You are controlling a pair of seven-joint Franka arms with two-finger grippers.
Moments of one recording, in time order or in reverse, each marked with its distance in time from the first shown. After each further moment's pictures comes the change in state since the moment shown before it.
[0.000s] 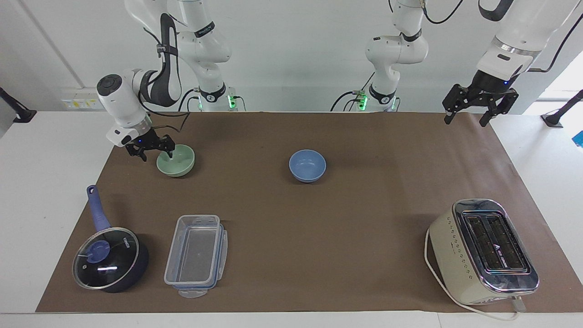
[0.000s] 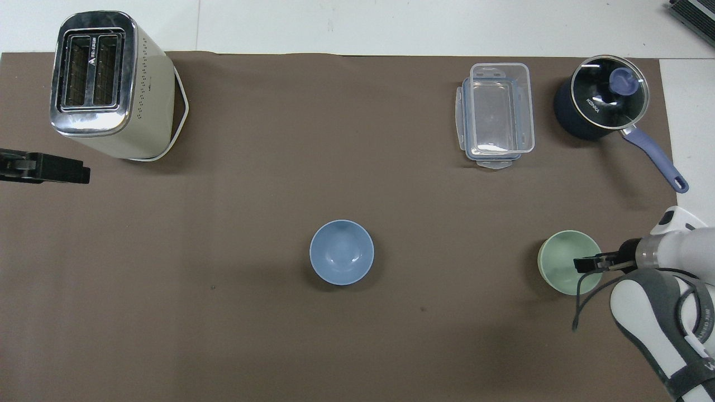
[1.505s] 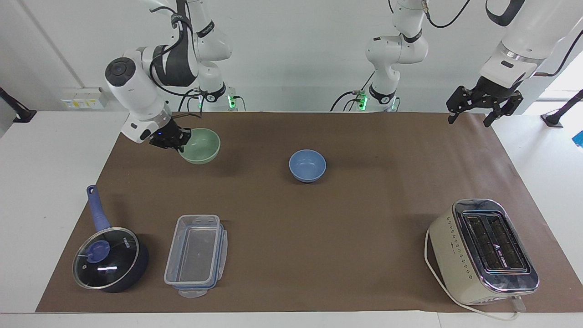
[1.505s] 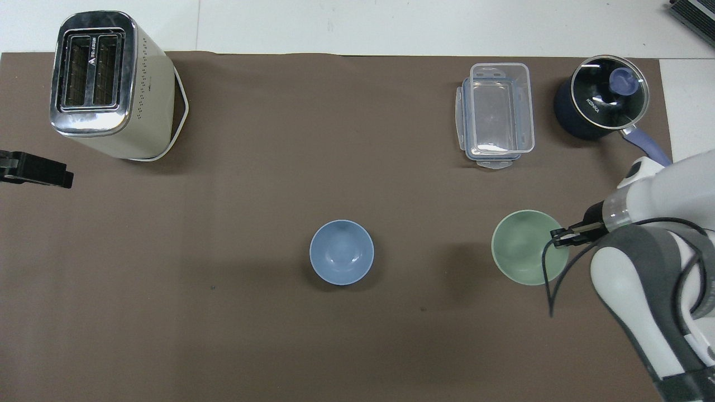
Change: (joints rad) left arm 0.023 0.050 -0.009 0.064 0.019 -0.100 0.047; right arm 0.322 0.026 0.018 0.378 0.077 -0.474 0.322
